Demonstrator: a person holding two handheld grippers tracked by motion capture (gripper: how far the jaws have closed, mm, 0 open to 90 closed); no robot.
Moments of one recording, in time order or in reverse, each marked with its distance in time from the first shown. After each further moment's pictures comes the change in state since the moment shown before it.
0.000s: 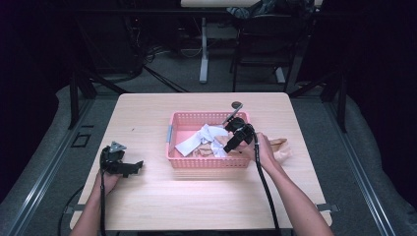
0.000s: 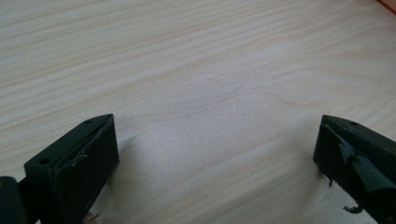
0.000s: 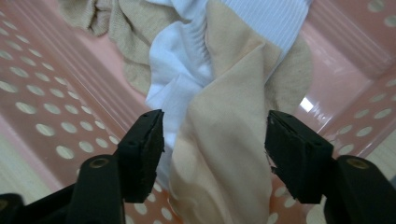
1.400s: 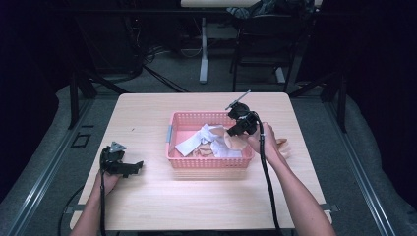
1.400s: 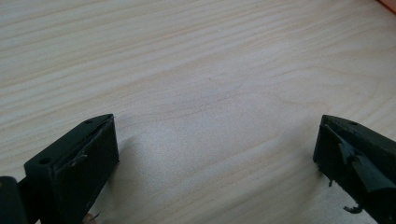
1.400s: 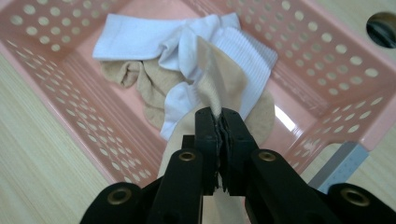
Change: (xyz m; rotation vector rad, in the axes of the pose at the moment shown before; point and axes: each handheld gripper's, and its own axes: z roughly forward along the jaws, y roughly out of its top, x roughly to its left) left arm 0.000 0.000 0.000 0.001 -0.003 0.000; right arm 0.005 0.013 -0.061 -0.169 -0.021 -0.016
